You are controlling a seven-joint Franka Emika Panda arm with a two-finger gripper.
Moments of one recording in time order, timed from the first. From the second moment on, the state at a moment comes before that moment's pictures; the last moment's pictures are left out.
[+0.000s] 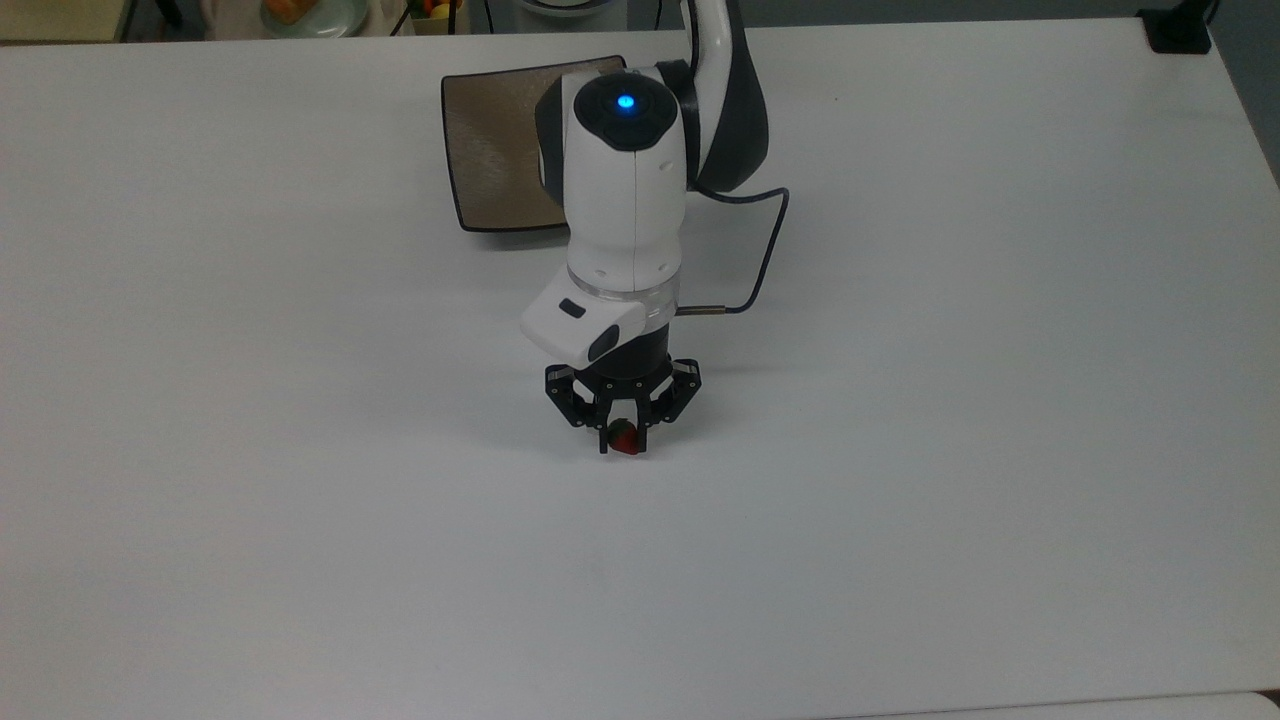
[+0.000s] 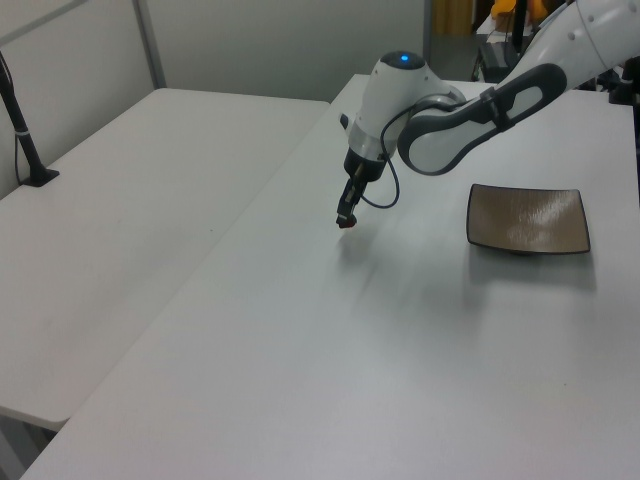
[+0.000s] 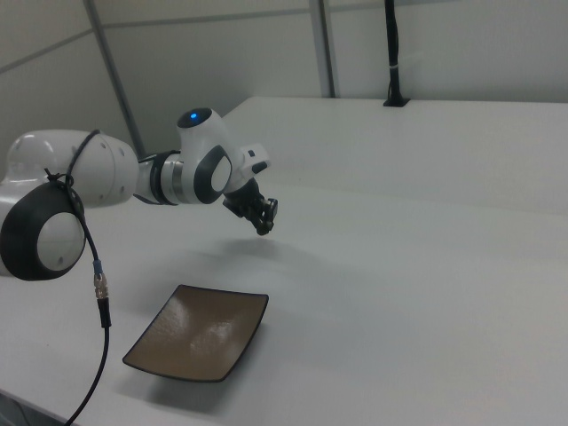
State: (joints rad) arm 0.22 0.62 -0.03 -1.52 -0.07 2.50 0.10
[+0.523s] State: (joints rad) arm 0.20 0.45 -0.03 -1.52 -0.07 2.29 0.05
